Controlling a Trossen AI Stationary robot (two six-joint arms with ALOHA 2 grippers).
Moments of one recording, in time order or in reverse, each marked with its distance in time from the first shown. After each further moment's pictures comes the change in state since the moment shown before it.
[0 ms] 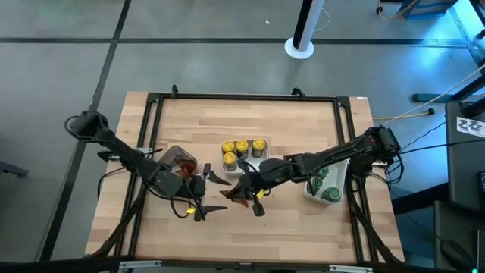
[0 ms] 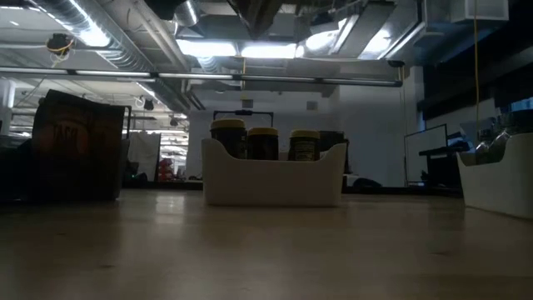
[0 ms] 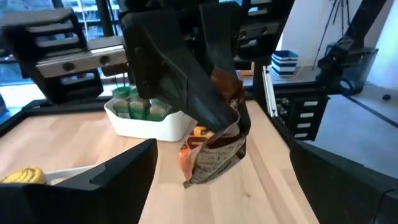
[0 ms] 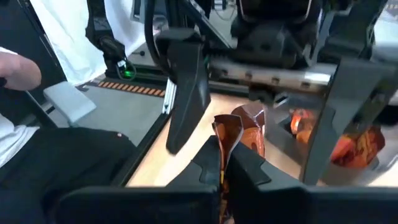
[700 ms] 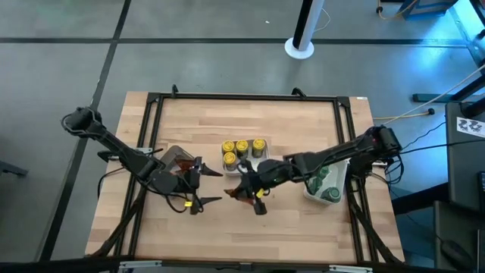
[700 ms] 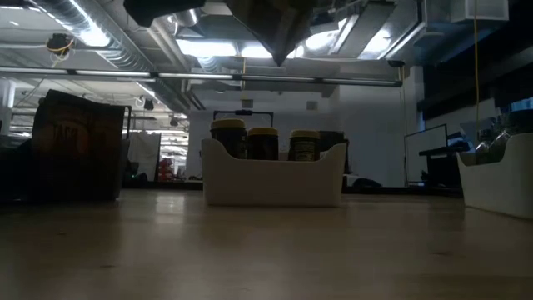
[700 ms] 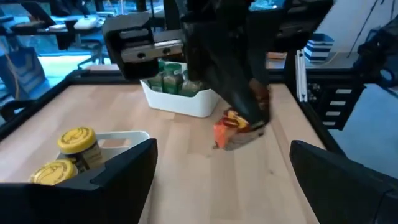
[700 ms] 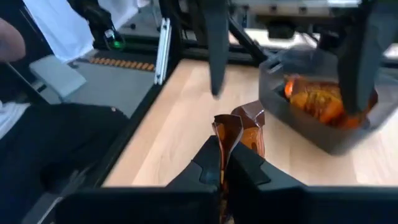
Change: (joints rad) left arm -0.017 -0.124 0.000 -0.243 -0.131 -0.102; right arm -0.004 -0.013 0.000 -0.138 0.018 0.008
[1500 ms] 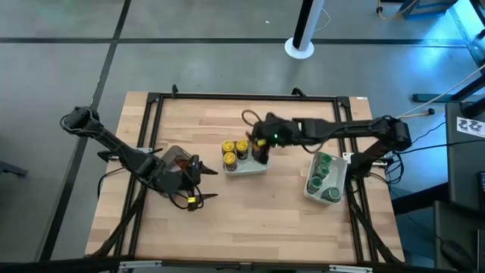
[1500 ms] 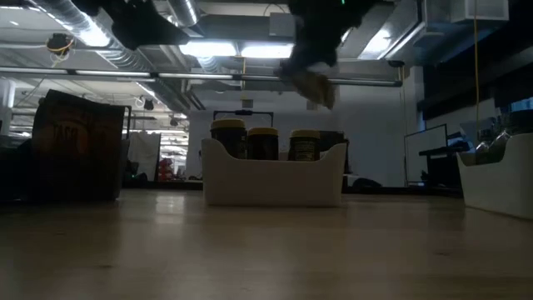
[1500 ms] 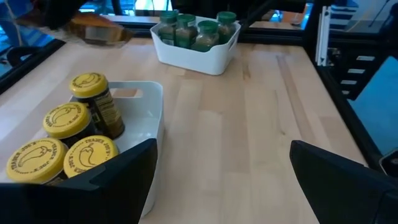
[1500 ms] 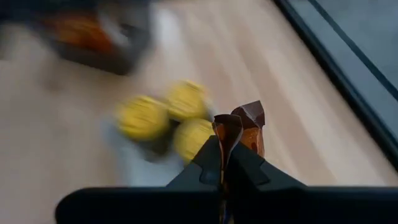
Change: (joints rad) left arm 0.024 -0.038 0.000 -0.232 0.016 -0.150; right arm -0.321 -0.149 0.000 -0.446 0.293 0.088
